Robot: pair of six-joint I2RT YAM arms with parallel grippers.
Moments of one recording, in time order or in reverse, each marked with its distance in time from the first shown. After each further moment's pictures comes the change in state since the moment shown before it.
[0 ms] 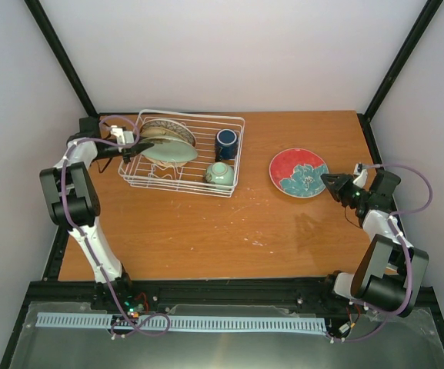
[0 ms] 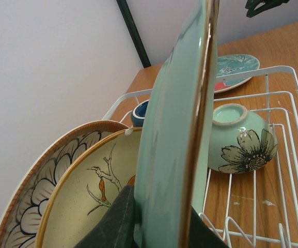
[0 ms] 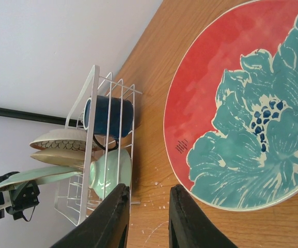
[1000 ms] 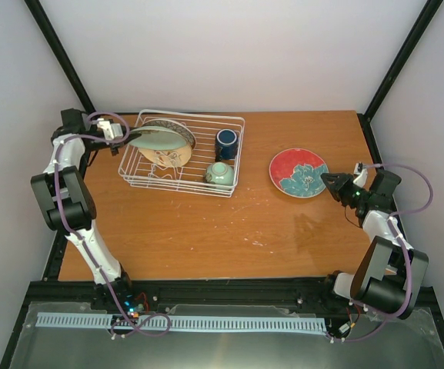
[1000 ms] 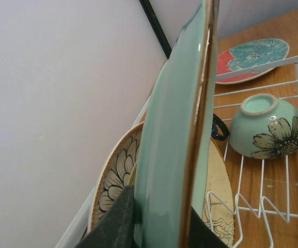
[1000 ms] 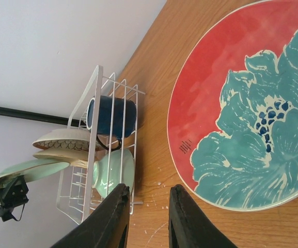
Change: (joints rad) left arm 0.070 -0.050 0.073 -0.002 -0.019 -0.005; right arm 0.003 -0.011 0.000 0.000 -0.003 0.010
